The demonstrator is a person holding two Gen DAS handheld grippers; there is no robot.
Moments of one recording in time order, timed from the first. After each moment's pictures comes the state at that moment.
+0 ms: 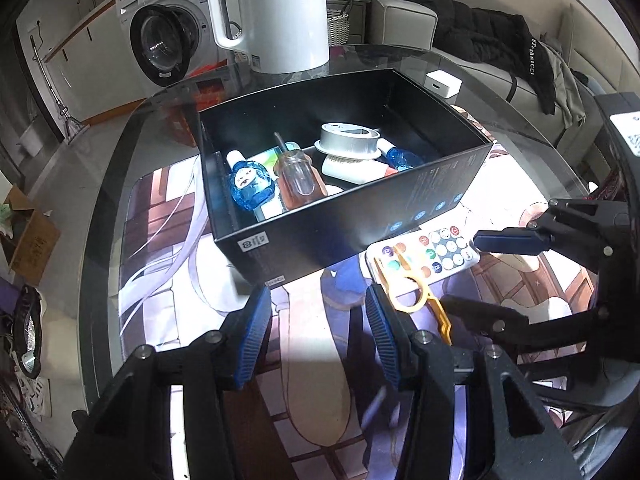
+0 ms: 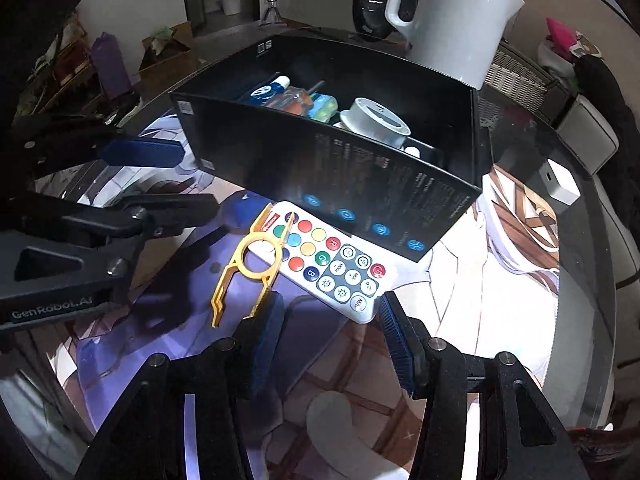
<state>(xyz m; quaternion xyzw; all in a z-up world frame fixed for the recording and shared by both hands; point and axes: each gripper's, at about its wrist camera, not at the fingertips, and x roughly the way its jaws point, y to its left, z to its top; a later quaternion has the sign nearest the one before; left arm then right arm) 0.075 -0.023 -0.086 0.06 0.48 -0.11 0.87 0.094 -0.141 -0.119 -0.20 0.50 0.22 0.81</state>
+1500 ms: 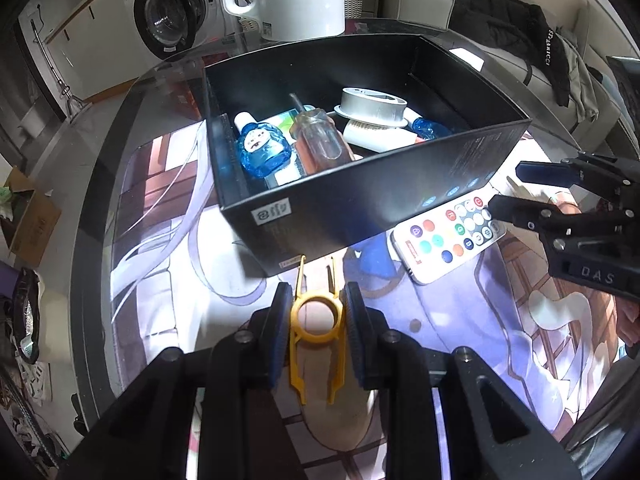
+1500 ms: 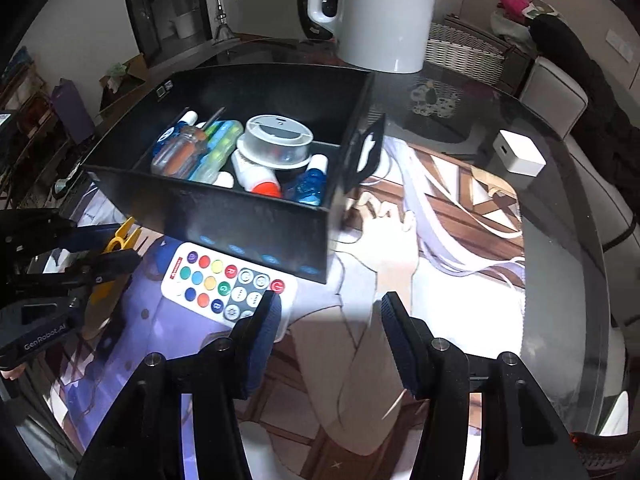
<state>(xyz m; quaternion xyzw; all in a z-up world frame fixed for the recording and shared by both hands) 0.088 -0.012 -0.109 0.05 0.52 -0.10 0.85 0.144 -0.182 -0.114 -0.14 0.51 0.16 0.84</state>
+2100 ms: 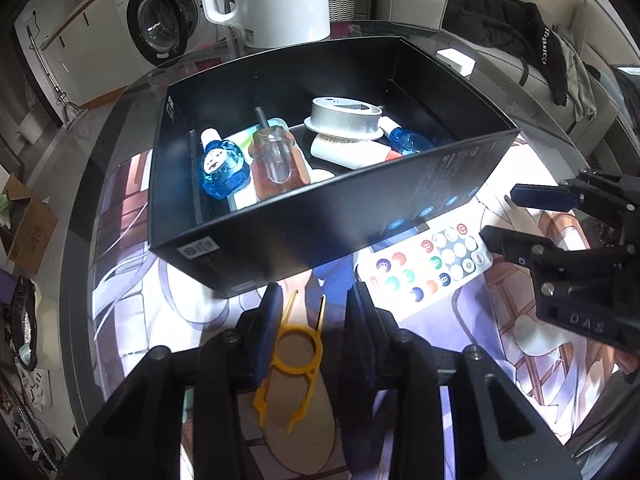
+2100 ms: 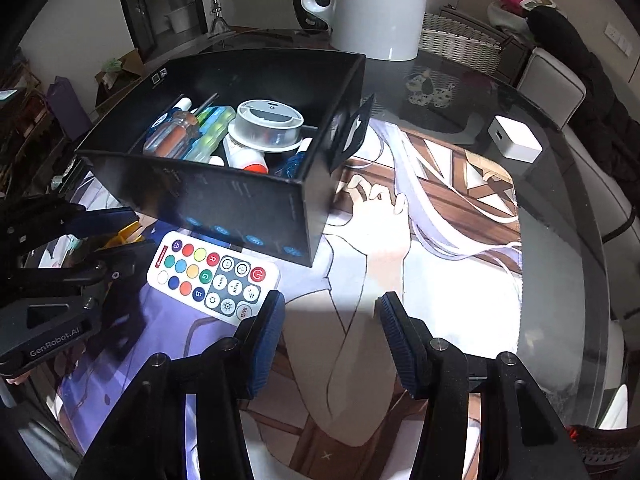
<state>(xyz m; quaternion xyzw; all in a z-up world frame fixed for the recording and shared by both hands) 0.096 -0.034 -0.107 0.06 0.52 -0.10 0.85 0.137 -0.188 -0.120 -0.15 0.52 0.16 0.83</state>
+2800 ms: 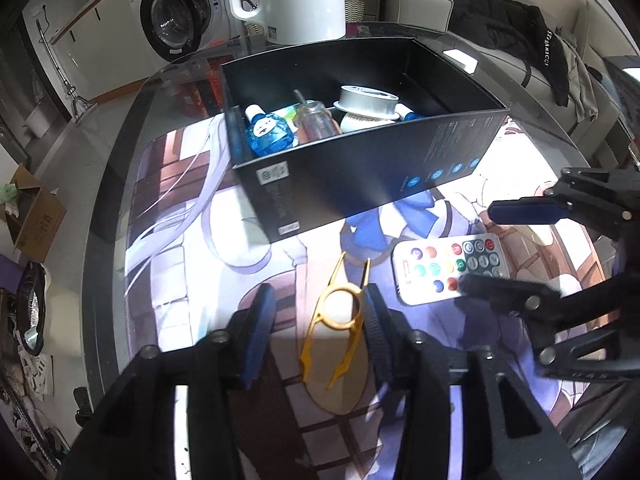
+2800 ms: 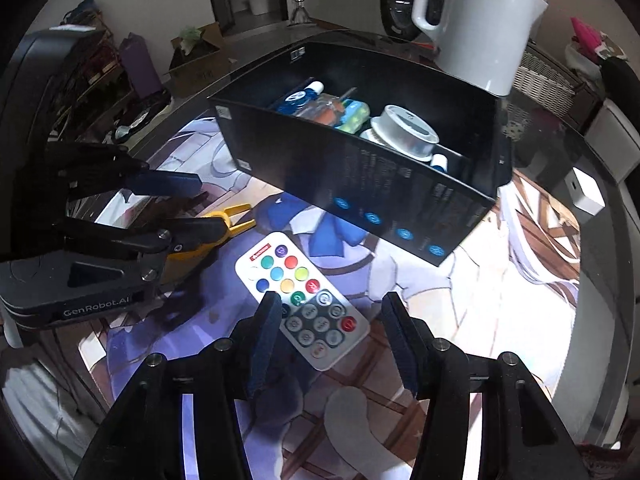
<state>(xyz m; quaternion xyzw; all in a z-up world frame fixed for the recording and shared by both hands) 0.063 -0.006 -0.098 0.05 0.52 -0.09 0.85 0.094 -0.139 -0.113 -0.19 0.51 0.28 0.79</state>
